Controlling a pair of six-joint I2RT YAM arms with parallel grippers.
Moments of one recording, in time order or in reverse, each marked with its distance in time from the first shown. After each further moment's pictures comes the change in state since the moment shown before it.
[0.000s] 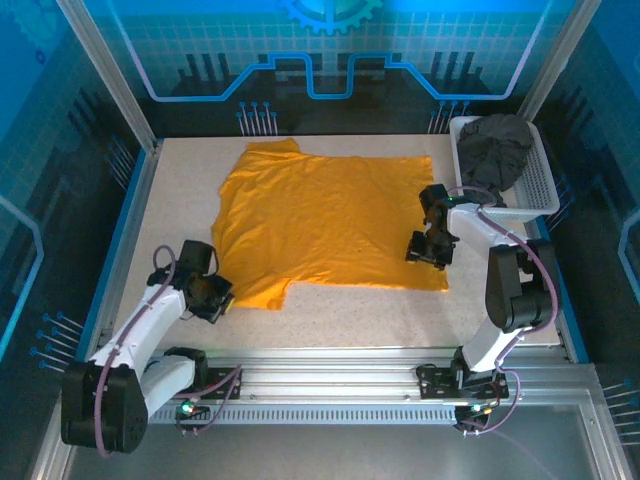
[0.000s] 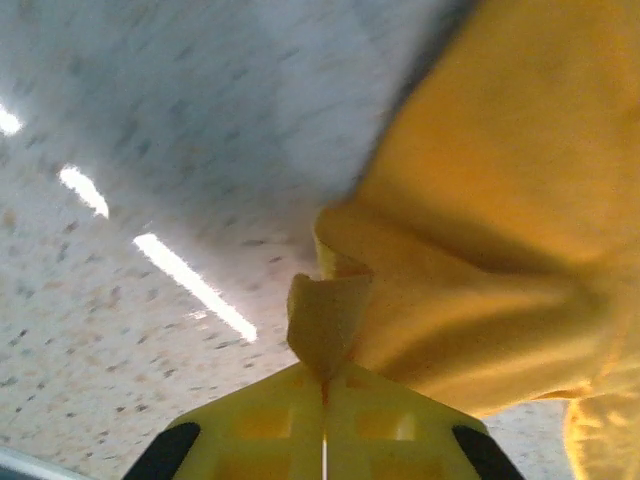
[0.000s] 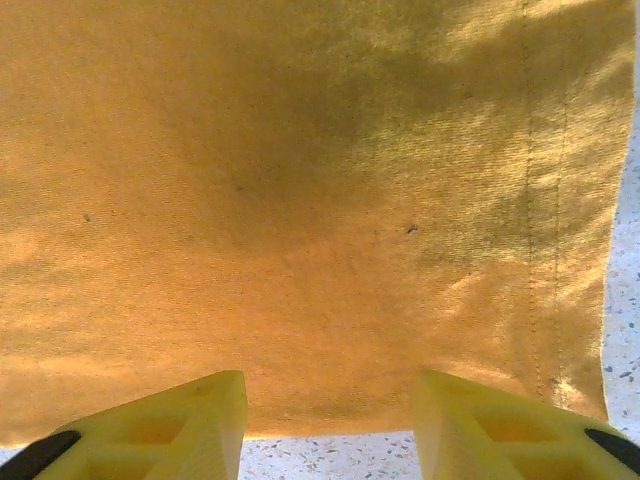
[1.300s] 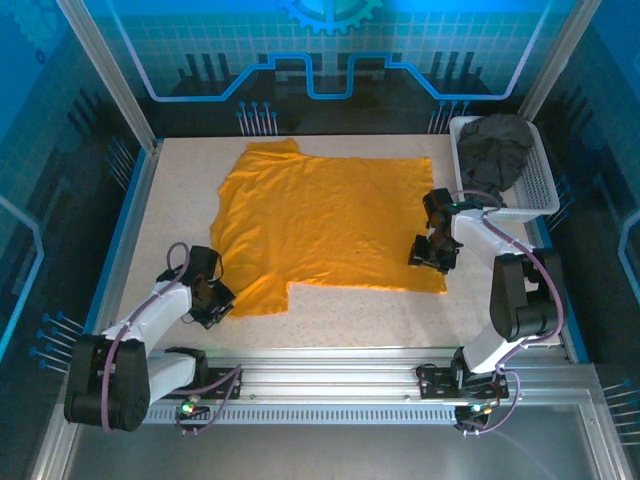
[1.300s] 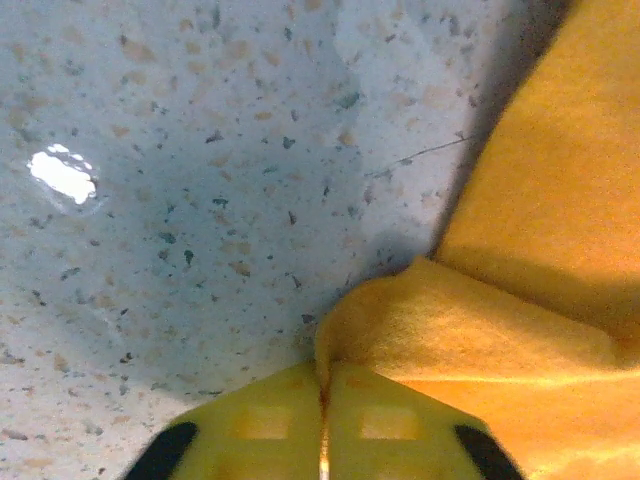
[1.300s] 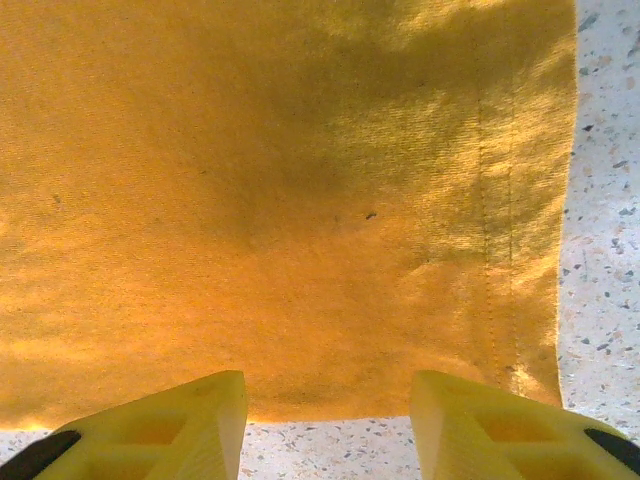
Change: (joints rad) left arm -0.004 0.113 -0.058 0.101 -0.084 0.256; right arm -0.009 -0.064 -0.057 0.008 0.005 -0.019
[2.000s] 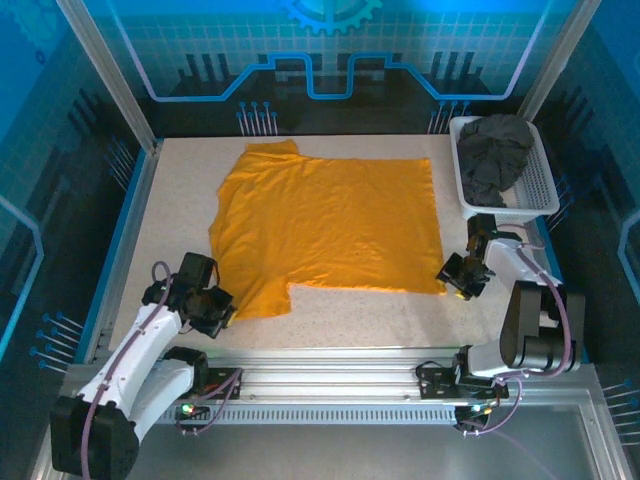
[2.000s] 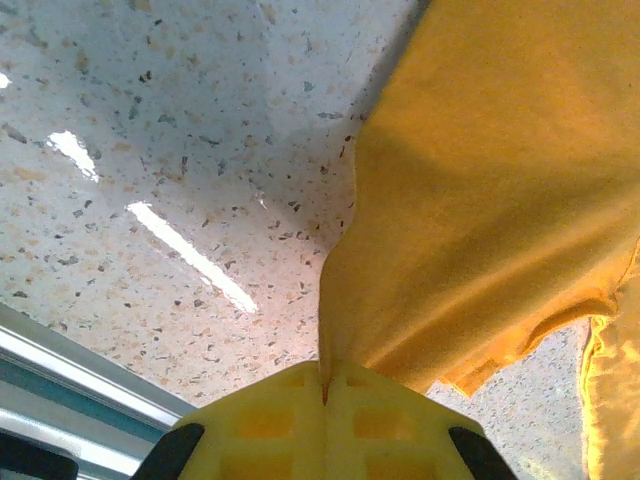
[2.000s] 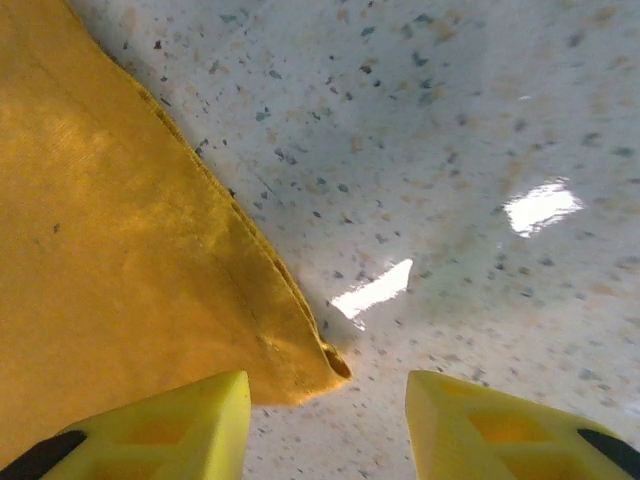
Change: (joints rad) left arm -0.069 -0.283 0.040 -0.236 0.110 -0.338; right arm -0.288 -0.172 -0.266 0.094 -0.085 0.103
